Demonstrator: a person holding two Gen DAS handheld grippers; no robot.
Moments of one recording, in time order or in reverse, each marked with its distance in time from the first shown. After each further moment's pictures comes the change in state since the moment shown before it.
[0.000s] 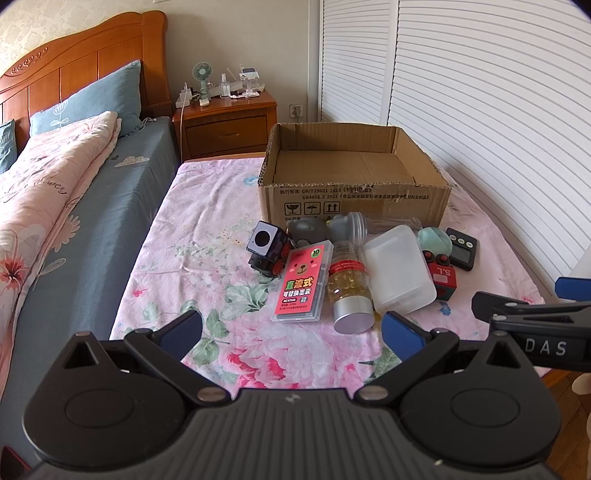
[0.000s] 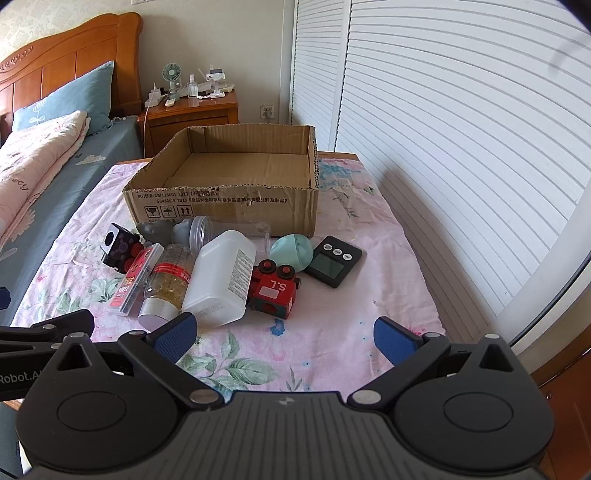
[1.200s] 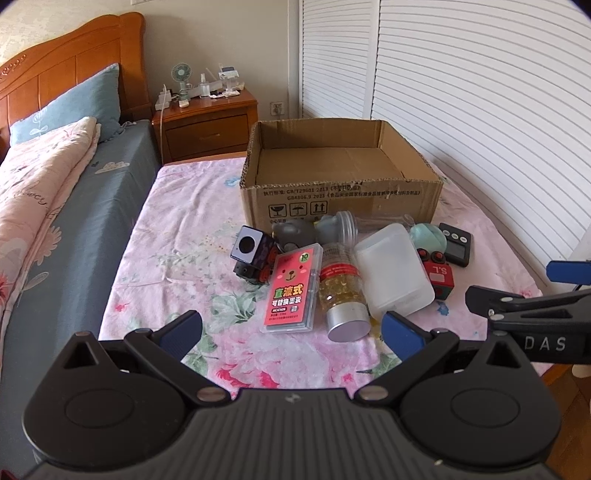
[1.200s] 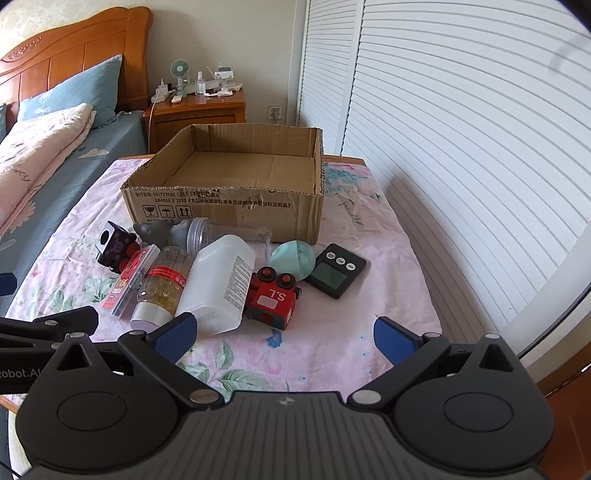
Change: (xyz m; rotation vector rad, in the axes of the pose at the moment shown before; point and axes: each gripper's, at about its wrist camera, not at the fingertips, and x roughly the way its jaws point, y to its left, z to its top) left arm 0.020 0.000 0.007 0.049 0.009 -0.055; right arm 0.015 -0.001 0.005 -0.046 -0.005 0.016
